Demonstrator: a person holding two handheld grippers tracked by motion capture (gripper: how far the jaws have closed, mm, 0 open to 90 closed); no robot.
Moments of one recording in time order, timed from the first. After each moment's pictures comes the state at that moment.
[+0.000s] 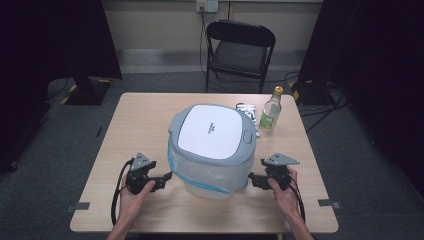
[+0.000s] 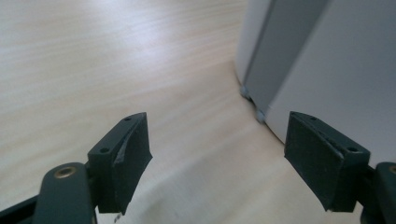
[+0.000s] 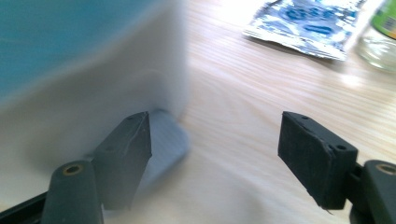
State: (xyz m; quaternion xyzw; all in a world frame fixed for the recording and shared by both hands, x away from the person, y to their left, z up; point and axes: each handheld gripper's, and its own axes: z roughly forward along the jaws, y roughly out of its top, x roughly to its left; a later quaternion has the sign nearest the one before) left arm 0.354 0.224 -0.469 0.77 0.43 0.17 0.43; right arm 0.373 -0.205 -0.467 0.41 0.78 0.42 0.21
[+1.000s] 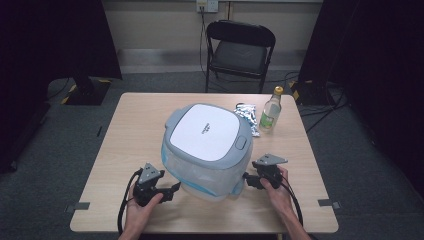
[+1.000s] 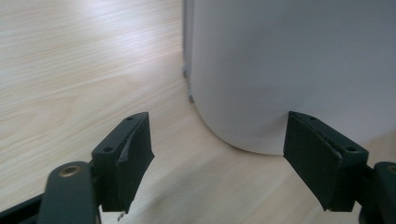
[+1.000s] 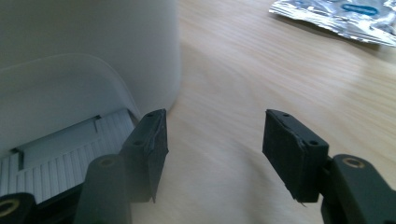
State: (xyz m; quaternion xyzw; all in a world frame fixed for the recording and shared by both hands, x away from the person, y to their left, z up) left arm 0.332 0.201 -0.475 0.78 0.42 0.17 0.43; right arm 0.386 -0.189 -0.489 0.39 0.81 0.40 0.20
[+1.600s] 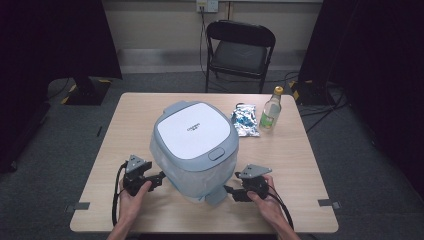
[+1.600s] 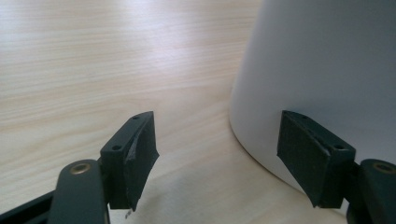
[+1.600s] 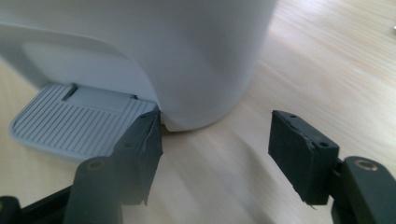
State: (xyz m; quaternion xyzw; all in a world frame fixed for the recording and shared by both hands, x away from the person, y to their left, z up) left arm 0.358 0.233 -0.481 0.72 0.49 0.20 0.44; right arm 0.356 -0.146 -0.489 0.30 0.85 0.41 0.14
